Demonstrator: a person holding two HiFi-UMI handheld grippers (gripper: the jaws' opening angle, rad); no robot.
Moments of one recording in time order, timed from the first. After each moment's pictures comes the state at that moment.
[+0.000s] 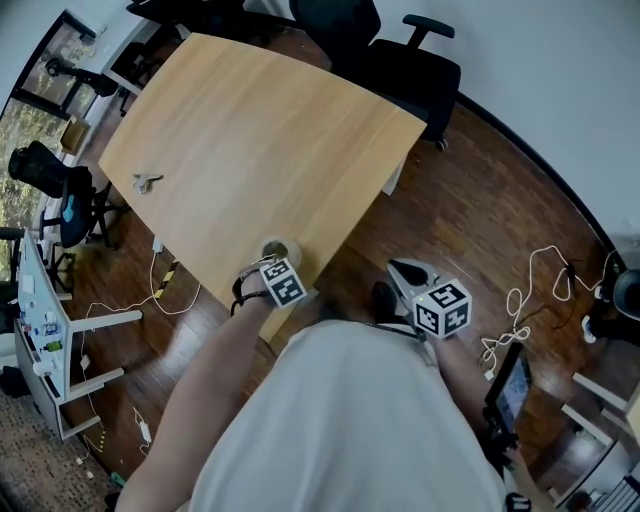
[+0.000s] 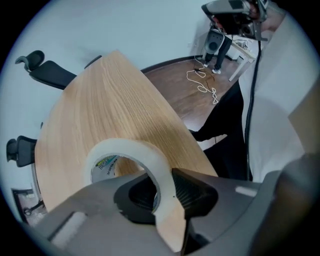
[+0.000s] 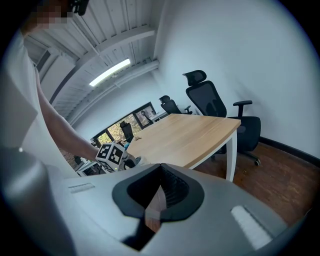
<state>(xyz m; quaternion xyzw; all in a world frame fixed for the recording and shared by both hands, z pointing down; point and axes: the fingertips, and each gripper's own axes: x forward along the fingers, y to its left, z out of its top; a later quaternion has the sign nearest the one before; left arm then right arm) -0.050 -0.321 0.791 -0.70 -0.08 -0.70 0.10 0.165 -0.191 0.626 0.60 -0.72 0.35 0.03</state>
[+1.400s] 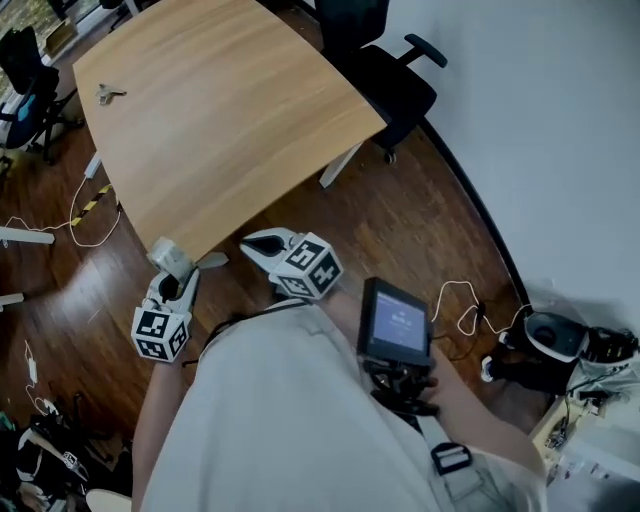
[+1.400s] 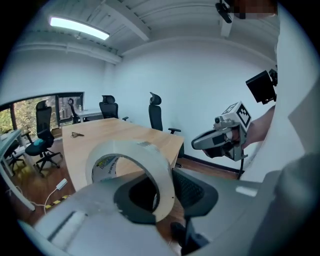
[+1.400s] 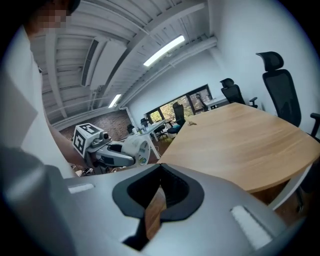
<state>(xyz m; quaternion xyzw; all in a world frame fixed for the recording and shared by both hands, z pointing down) -0.102 -0.211 0.592 -0.90 0.31 -0.25 -0.16 0.005 -0.214 0.582 0.32 -0.90 0.27 0.12</state>
